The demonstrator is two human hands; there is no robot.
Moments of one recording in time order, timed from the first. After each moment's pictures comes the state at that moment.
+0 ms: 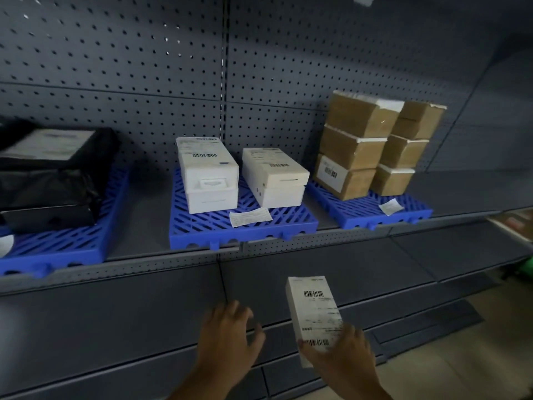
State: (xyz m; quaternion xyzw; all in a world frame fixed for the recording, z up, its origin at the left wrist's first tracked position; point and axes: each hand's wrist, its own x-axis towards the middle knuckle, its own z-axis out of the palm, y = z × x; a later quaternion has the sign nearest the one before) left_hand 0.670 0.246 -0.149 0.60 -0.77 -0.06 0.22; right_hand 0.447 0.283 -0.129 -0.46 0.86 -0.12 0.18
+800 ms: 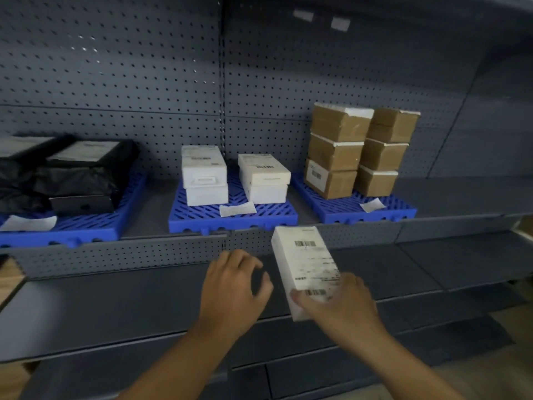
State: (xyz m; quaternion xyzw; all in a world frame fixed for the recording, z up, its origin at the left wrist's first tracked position) left_hand 0.619 0.296 -0.040 0.59 -0.74 0.04 0.34; right_hand 0.417 0.320 -0.019 -0.58 0.76 -0.24 0.15
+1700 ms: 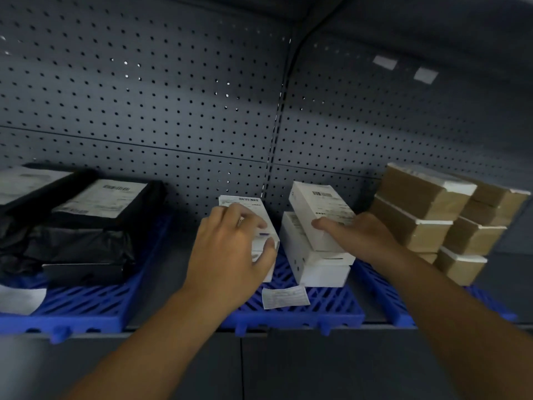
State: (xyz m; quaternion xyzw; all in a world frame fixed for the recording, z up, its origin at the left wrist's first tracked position) left_hand 0.728 0.143 0.086 0.59 -0.69 0.09 0.40; right_hand 0.497 0.049 0.128 -0.61 0.71 -0.29 0.22
